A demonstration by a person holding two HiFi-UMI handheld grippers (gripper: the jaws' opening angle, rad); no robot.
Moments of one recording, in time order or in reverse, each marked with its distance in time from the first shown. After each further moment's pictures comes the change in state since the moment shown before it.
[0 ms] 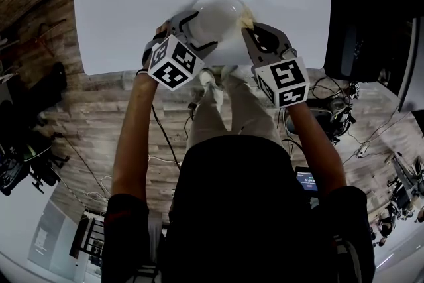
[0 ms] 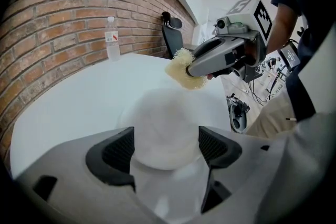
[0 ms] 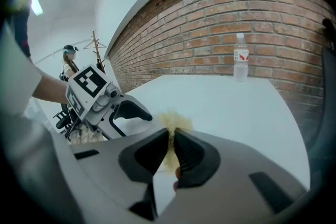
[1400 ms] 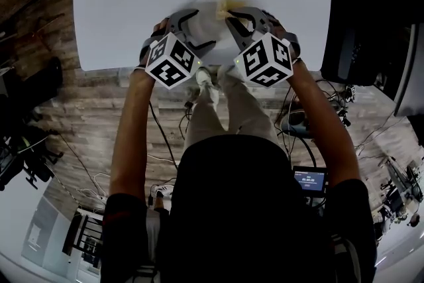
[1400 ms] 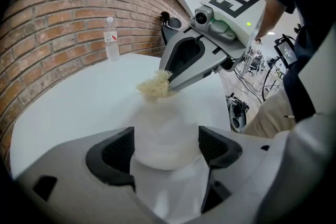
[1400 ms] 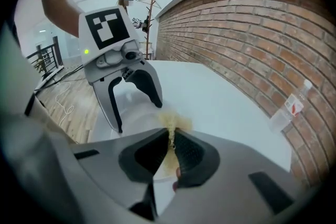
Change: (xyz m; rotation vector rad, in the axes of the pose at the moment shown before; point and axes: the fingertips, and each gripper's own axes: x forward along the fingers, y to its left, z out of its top) left arm 0.001 0.001 -0.001 0.008 0.000 -0.004; right arm 0.053 0.021 0.009 -0.663 0.193 0.153
